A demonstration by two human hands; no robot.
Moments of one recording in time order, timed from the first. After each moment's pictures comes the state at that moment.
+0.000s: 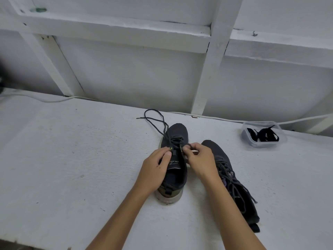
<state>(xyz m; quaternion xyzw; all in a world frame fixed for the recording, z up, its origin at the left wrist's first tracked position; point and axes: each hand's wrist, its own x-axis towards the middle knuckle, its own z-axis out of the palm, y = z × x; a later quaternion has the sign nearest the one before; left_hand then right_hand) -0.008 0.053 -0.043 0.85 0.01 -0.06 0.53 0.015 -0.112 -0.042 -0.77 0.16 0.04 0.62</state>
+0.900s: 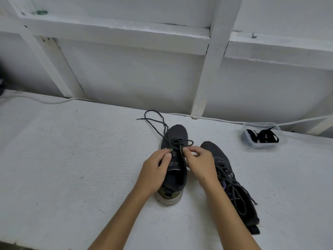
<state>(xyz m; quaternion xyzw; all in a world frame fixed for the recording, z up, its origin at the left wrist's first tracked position) -0.009 0.053 -0.042 0.85 0.01 -0.06 0.53 0.013 -0.109 -0.046 -0.78 0.19 0.02 0.60</state>
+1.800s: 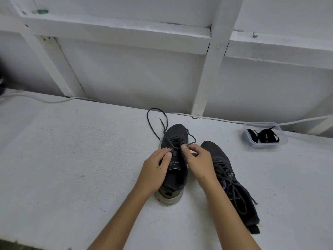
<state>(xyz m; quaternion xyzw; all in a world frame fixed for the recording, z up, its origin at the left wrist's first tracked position) -0.009 0.052 -0.042 0.85 0.01 -0.06 0.53 0.008 -0.107 -0.039 -0.76 0.16 0.04 0.63</state>
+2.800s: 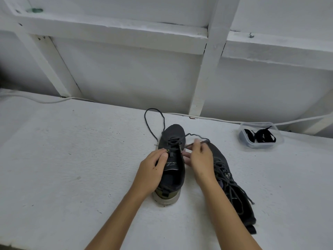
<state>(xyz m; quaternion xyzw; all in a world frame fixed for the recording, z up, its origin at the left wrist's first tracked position) -0.010 0.053 -0.043 0.84 0.02 -0.07 0.55 0.017 -0.105 -0.030 -0.67 0.27 0.00 0.69</state>
